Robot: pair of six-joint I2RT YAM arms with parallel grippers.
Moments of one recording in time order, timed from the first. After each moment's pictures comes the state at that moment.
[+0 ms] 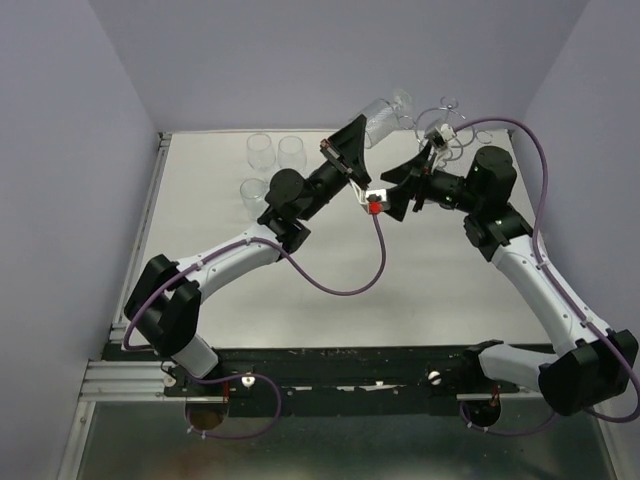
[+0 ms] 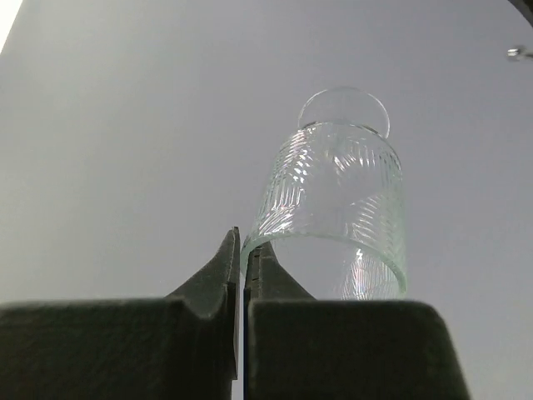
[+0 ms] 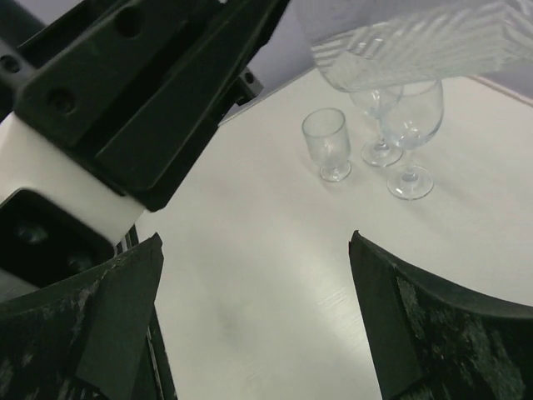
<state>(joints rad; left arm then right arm) -0.74 1.58 1.19 0.89 0.17 1.47 0.31 1.22 1.12 0.08 -0.80 0.27</state>
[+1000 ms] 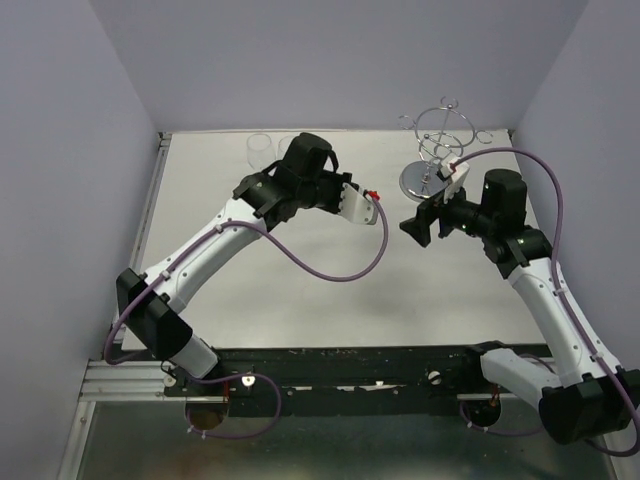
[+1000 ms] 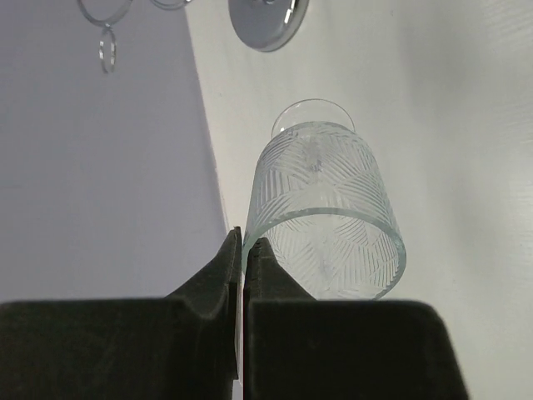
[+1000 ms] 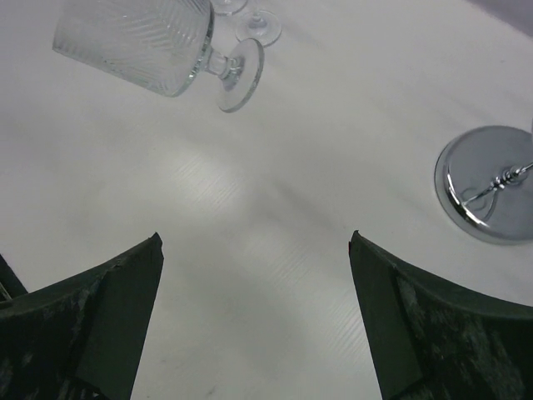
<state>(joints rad) -0.73 1.51 1.54 -0.57 0.23 1.23 0.20 1.03 1.01 -0.41 -0.57 -0.25</state>
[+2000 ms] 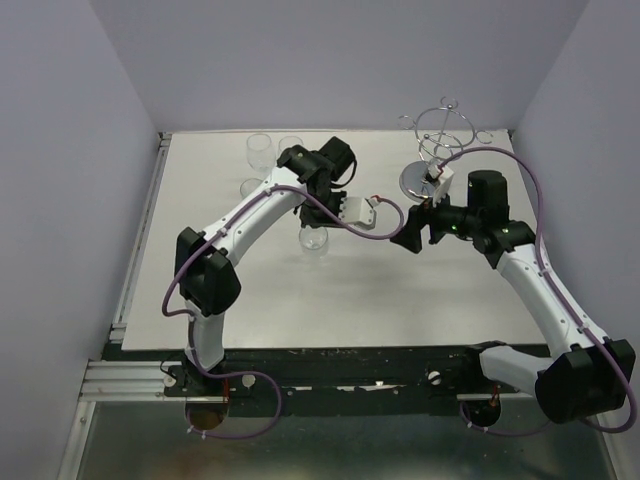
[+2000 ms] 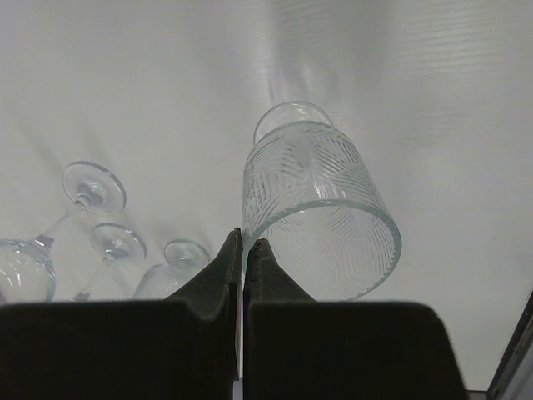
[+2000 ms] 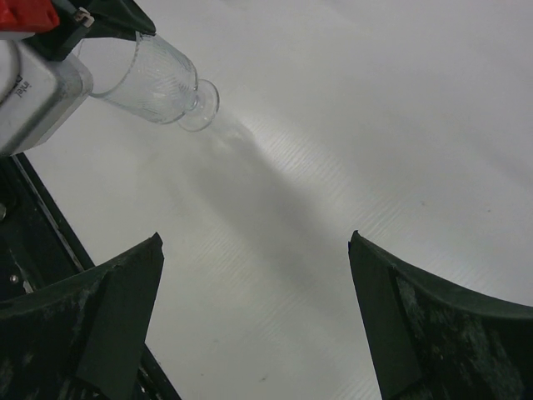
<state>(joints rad) -0.70 1.92 1.96 -1.33 0.16 1.04 0.20 1.14 0.97 -0.44 -0.68 -0.15</state>
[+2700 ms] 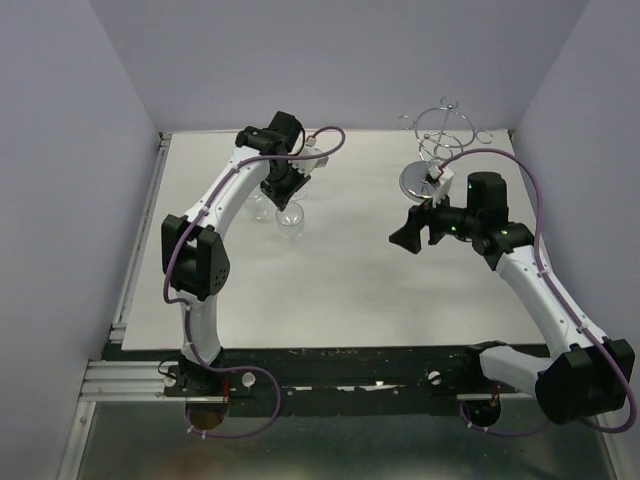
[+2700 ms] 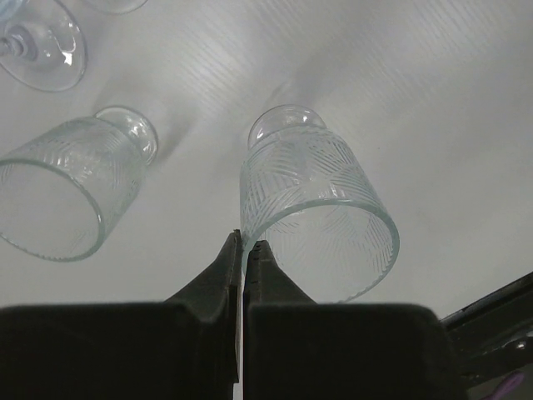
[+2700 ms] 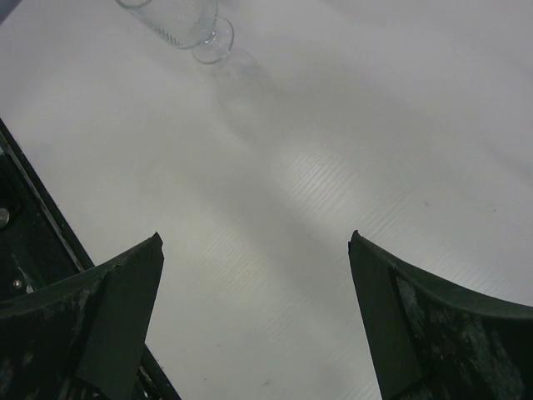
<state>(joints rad) -0.44 1.97 1.97 -1.23 0.14 0.42 0.20 1.14 0.94 -0.41 -0.68 -0.12</state>
